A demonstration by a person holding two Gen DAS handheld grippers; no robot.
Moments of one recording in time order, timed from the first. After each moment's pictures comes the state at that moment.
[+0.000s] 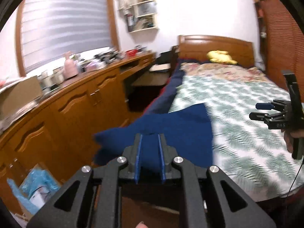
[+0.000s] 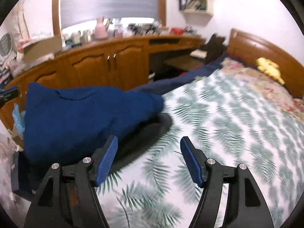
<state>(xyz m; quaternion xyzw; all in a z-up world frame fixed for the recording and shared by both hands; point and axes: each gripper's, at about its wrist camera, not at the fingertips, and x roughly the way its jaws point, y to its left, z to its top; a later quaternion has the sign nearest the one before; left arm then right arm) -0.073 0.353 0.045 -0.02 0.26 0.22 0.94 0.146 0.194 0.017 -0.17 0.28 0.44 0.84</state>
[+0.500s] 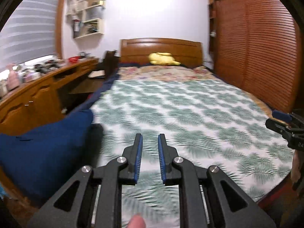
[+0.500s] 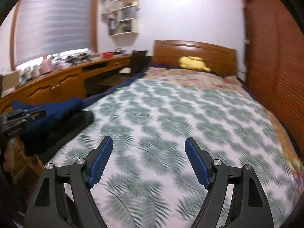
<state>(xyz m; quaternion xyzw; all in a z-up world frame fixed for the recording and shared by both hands) 0.031 0.131 0.027 -0.03 0.25 0.03 0.97 0.068 -0.087 0.040 -0.08 0.24 0.22 0.94</state>
